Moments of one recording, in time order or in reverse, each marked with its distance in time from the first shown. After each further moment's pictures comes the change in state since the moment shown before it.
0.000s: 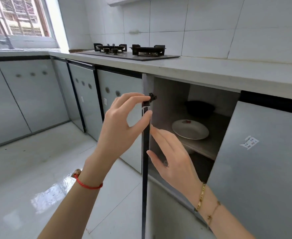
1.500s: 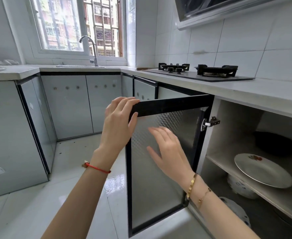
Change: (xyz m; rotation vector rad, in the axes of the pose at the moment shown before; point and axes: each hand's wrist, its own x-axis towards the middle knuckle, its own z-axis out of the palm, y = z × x) left_hand 0.009 -0.140 -0.101 0.627 0.180 -0.125; right_hand 0.109 -0.035 0.143 0.069 -0.323 -0.078
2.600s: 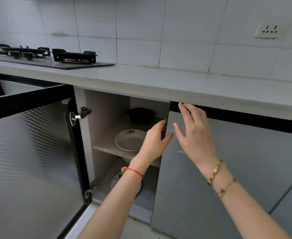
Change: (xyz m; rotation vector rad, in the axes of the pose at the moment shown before) left_hand -0.058 0.376 0.193 -1.102 -0.739 0.133; right_hand -0.196 0.137 -0.268 -0.828 0.284 0.613
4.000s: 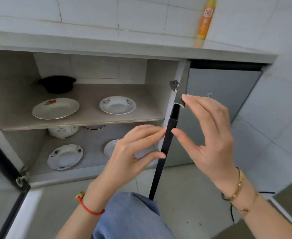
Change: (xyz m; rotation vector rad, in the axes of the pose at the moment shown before) left_hand -0.212 0.117 0.024 -0.424 -0.226 0.705; right_hand -0.198 -0.036 -0.237 -0.129 0.231 -0.012
